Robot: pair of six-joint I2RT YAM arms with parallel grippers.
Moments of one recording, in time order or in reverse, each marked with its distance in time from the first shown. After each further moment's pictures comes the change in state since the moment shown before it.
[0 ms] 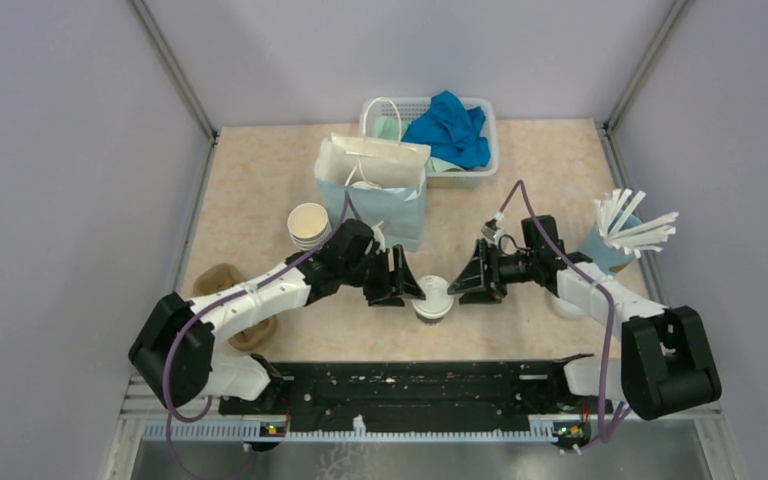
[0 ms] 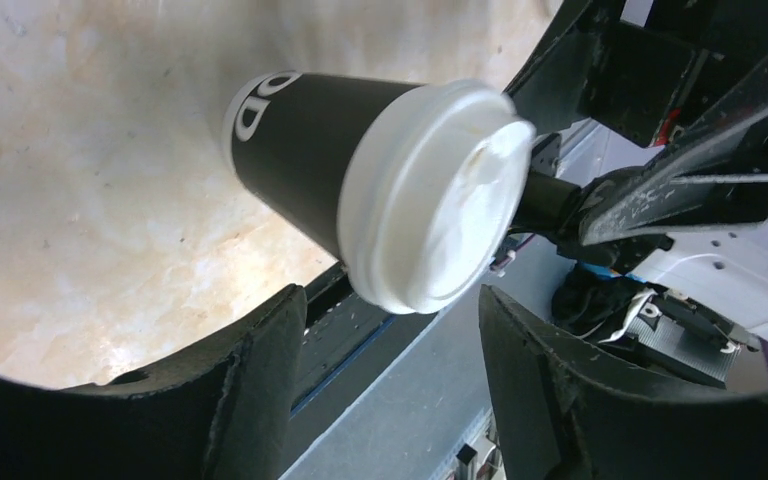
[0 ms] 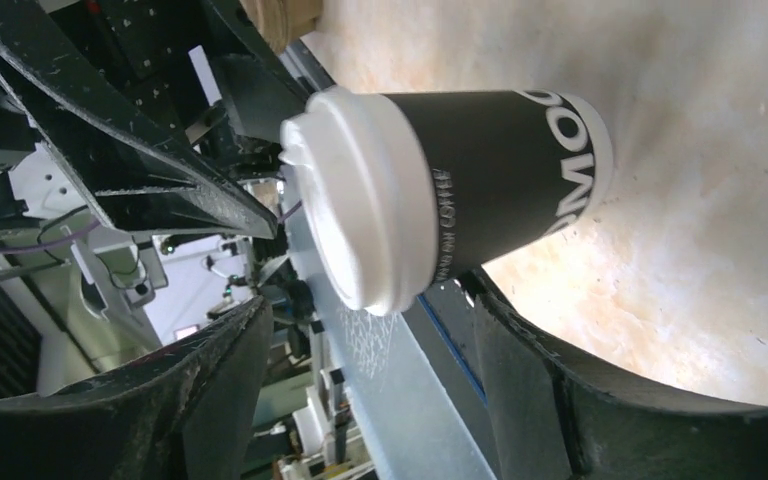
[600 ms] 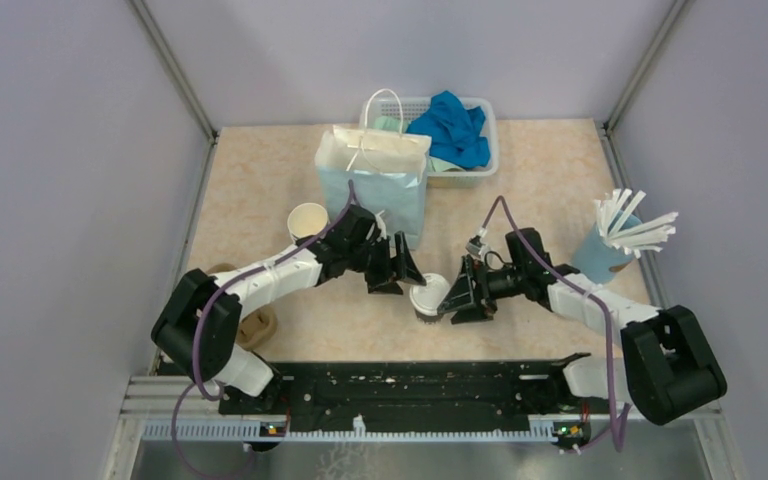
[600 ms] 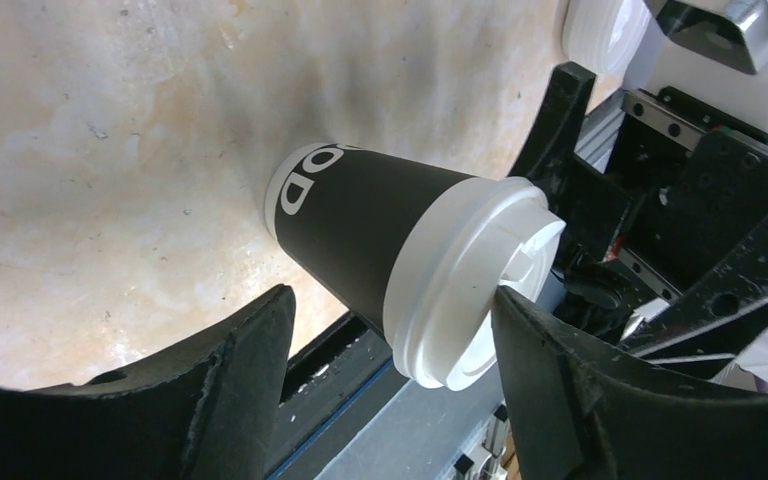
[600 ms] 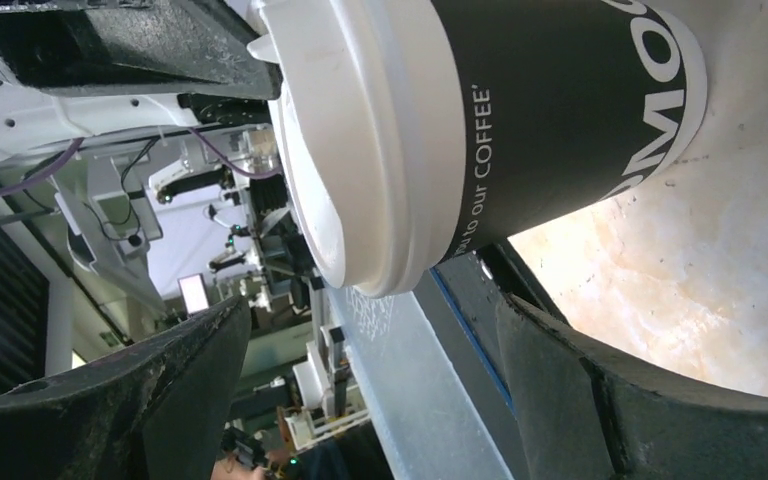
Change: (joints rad) left arm 0.091 0.159 0.108 -0.009 0.057 0.069; right arm 0.127 -0.035 -0.056 0.043 -0.006 0.039
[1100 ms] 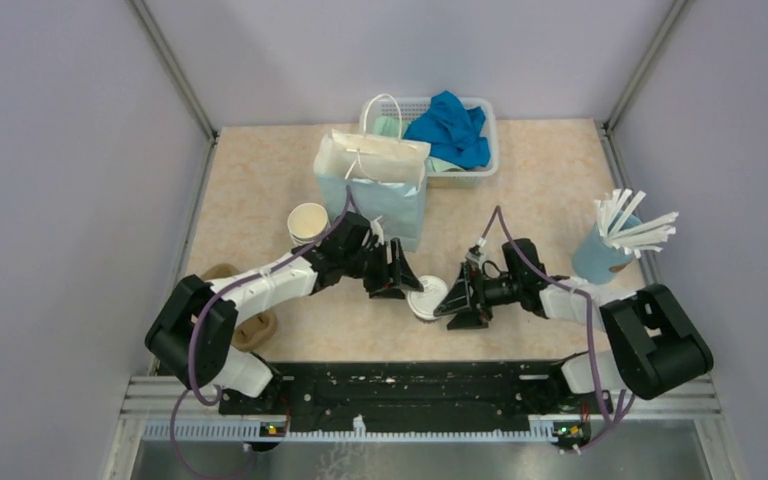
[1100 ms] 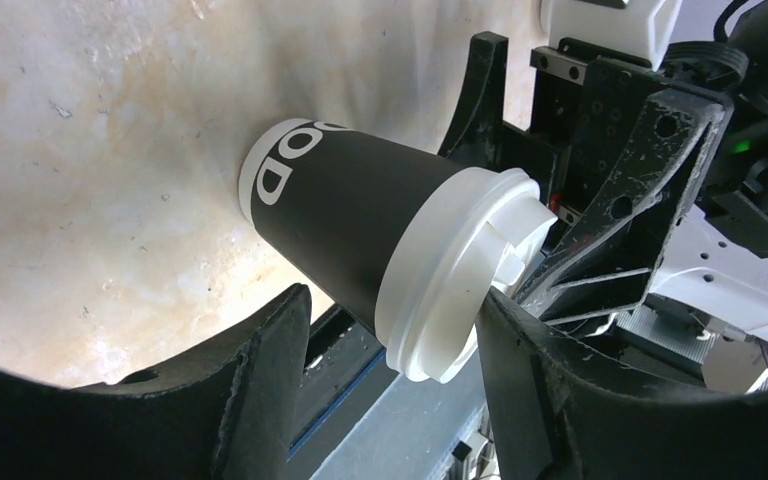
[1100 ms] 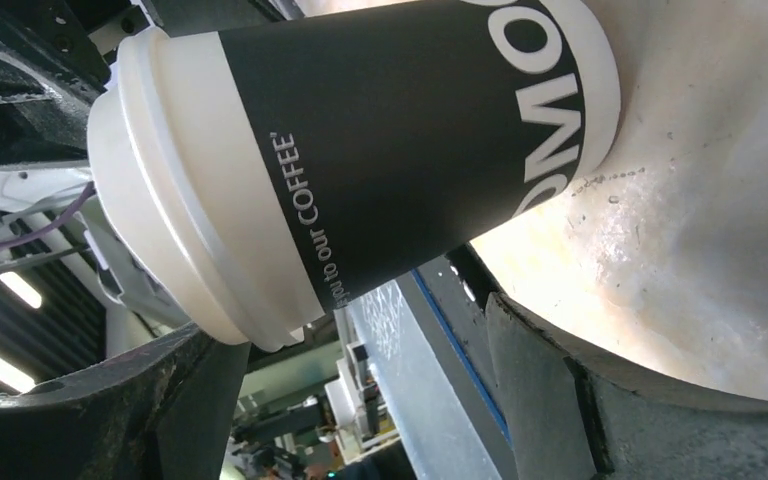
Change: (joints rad) left arm 0.005 -0.031 -0.076 0.095 0.047 -0.016; right arm 0.012 0.137 -0.121 0.323 0.021 0.176
